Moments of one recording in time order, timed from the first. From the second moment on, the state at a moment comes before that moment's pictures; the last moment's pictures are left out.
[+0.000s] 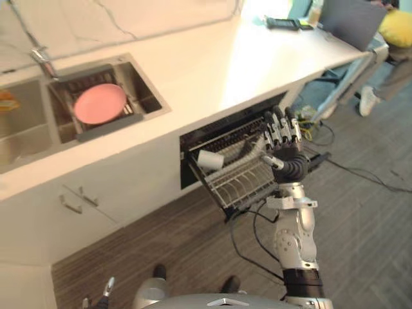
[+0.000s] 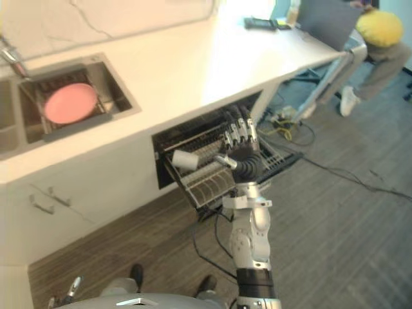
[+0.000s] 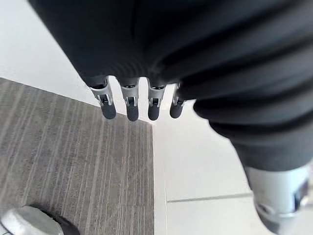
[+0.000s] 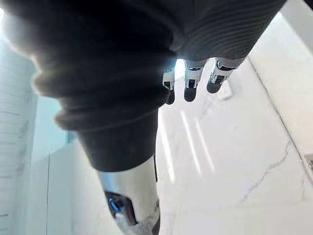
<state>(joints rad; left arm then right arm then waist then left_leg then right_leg) 0.35 -0.05 0.35 0.87 -0.26 -0.25 0.34 -0.04 -0.05 -0.07 -0.16 0.58 -0.33 0.36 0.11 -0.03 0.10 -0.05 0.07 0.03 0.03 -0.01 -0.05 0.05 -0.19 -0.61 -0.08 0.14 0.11</state>
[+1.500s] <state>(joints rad) 0.29 -0.05 0.39 0.91 -0.06 -0.24 0.26 0.28 0.00 -0.24 -0.49 0.70 -0.34 0.24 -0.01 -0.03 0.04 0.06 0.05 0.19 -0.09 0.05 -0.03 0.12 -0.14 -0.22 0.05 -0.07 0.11</state>
